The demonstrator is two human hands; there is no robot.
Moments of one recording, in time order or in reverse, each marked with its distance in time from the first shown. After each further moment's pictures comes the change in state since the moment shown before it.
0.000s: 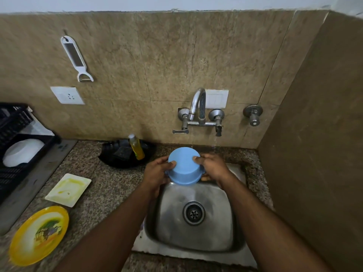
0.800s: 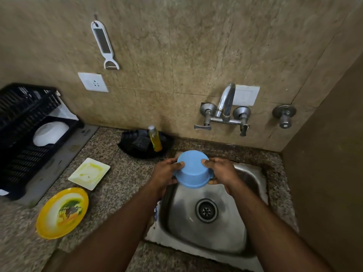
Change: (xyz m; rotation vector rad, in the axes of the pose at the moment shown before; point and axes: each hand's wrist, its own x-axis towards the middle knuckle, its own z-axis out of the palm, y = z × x) left_hand 0.005 -0.009 -0.042 0.083 0.045 -0.082; right_hand 0.017 0.017 0.035 0.010 -0.081 0.080
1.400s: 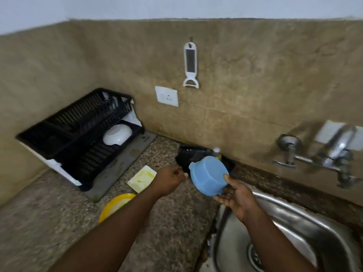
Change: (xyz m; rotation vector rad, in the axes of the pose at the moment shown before) left_hand 0.003 0.080 -0.210 0.882 0.201 0.230; right_hand 0.040 -0.033 0.171 0.450 -0.232 0.149
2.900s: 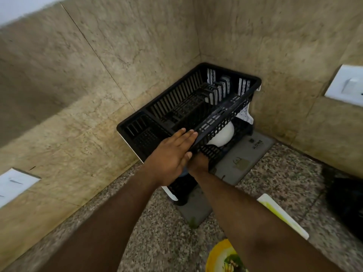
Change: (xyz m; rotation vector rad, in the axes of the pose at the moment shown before) left_hand 0.063 -0.291 -0.333 0.652 0.201 0.166; right_hand 0.254 0.232 0.570 -1.065 -0.219 -0.374
